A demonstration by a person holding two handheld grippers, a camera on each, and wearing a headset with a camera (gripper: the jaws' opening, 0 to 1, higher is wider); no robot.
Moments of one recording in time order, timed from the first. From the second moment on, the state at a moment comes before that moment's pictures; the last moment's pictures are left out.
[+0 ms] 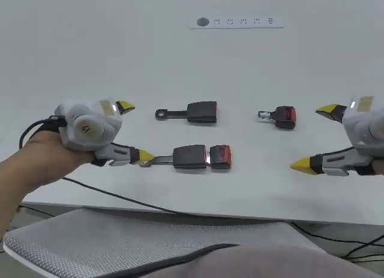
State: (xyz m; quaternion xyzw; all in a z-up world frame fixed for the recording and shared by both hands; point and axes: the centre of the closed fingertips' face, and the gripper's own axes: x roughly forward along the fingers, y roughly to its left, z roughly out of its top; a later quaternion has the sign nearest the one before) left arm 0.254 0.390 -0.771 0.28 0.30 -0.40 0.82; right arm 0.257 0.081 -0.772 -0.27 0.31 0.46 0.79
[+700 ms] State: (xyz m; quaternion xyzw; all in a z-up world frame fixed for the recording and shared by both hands) left arm 0.225 0.430 -0.754 0.21 0.25 -0.31 0.89; right arm 0.237 0.082 -0.771 -0.23 0.30 0.42 0.82
